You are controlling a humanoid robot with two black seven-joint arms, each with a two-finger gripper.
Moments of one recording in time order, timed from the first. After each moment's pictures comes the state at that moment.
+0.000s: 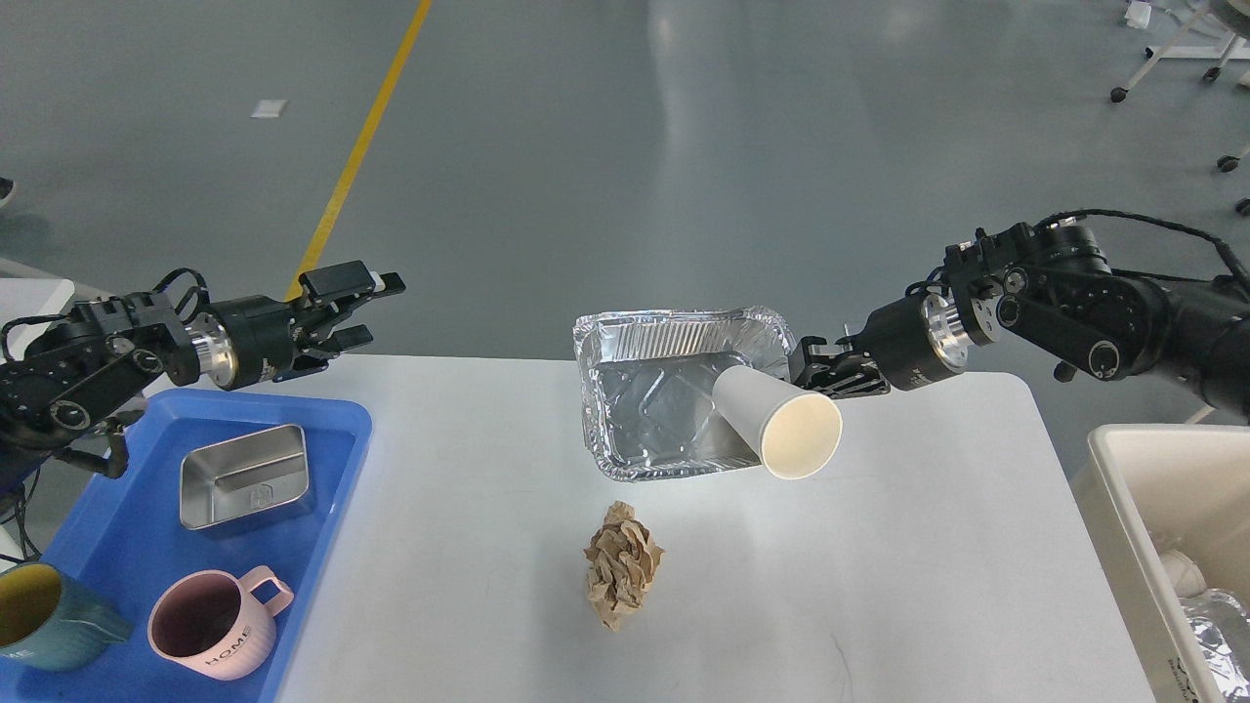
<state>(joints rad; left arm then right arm) -0.96 0.55 -0.08 -0.53 0.69 -0.57 -0.53 1.29 -0.38 -0.30 0.74 -0.87 0.77 0.54</state>
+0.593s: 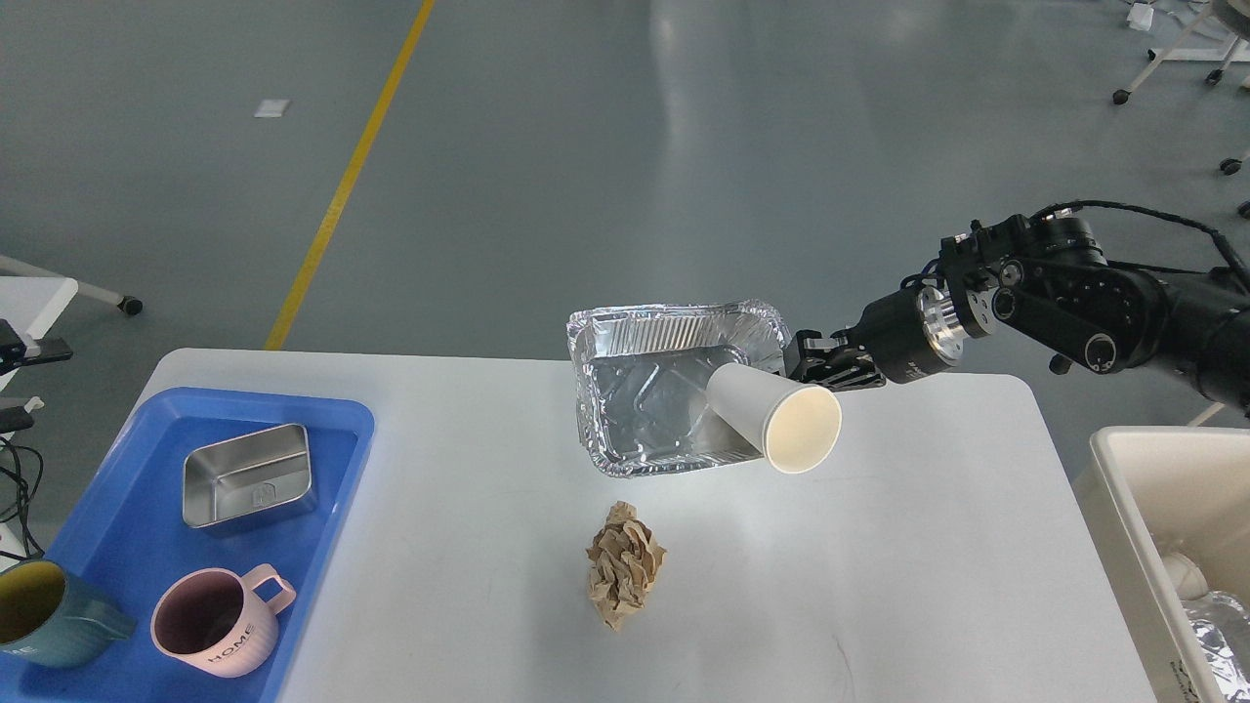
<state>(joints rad) -0.86 1.08 -0.08 -0.65 0.81 -0.77 -0.62 1.31 -0.37 -0.30 0.74 -0.87 0.77 0.53</state>
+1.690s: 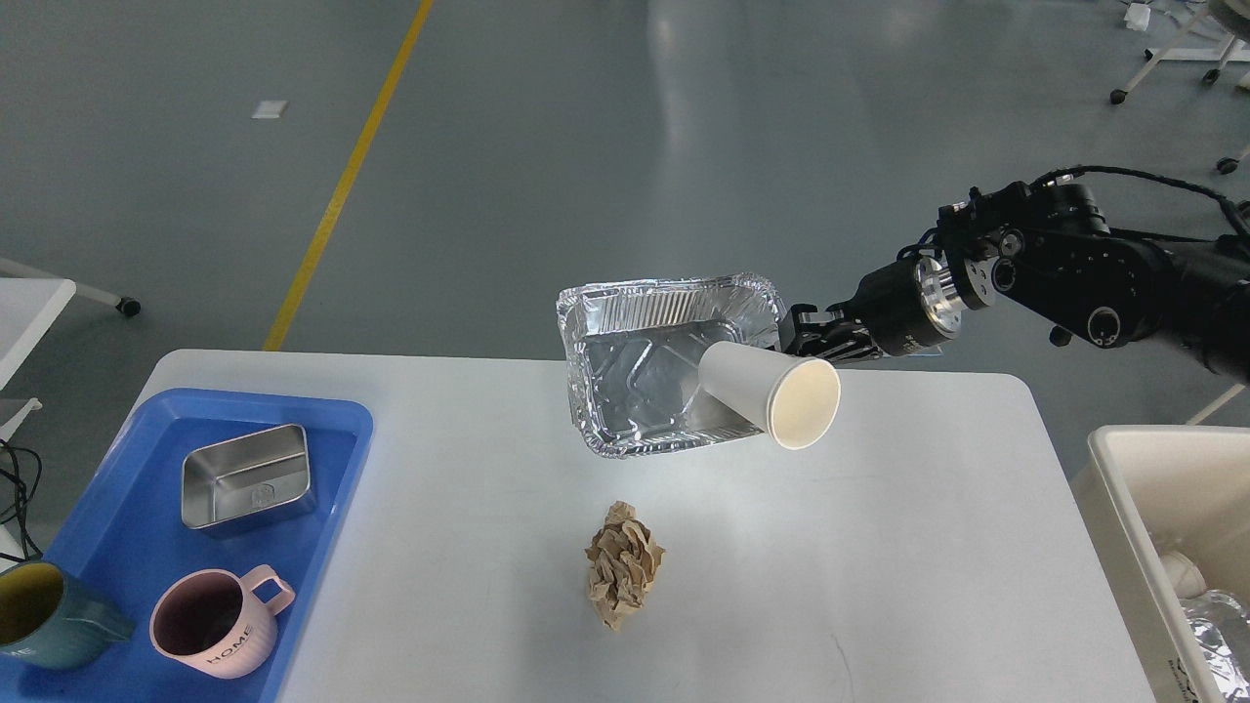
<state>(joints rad) -0.98 1.74 -0.06 -1.55 0.93 -0.68 -0.35 1.37 -0.37 -0.30 0.75 -0.87 0.77 0.53</state>
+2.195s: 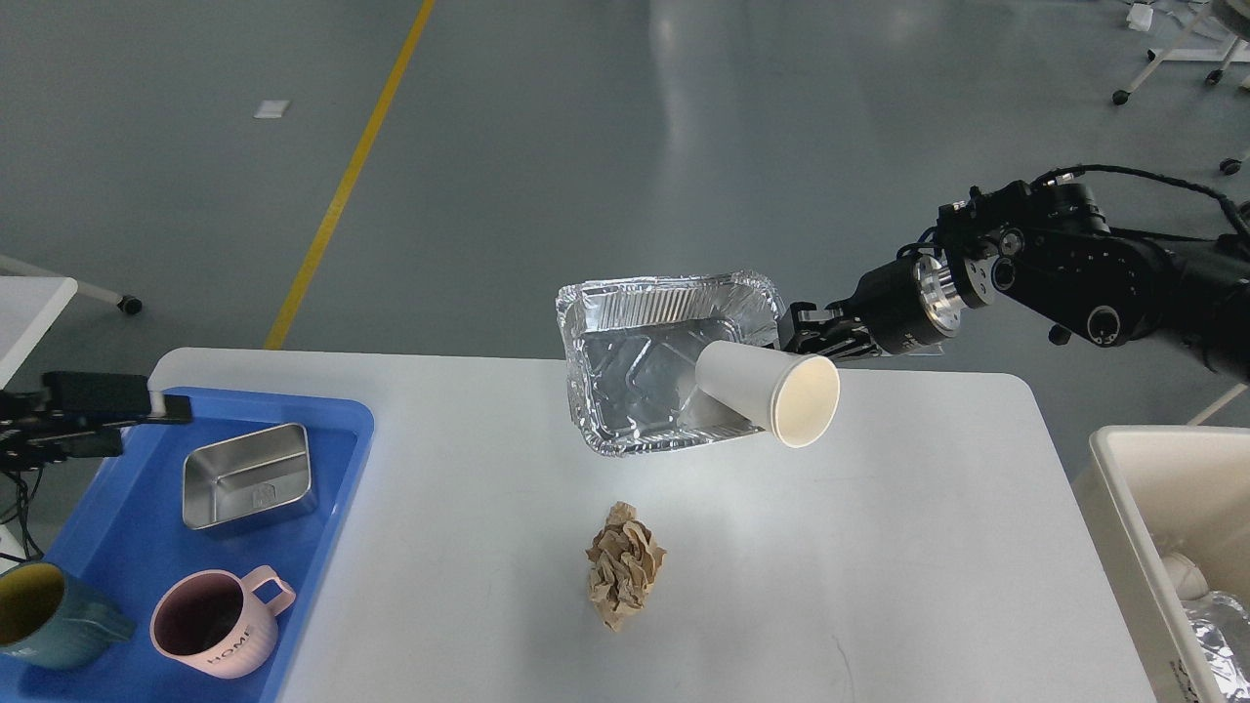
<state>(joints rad) -1.06 1.21 -0.09 -1.41 0.94 -0.68 -0.17 1.36 -0.37 -0.30 0.75 -0.87 0.76 0.53</state>
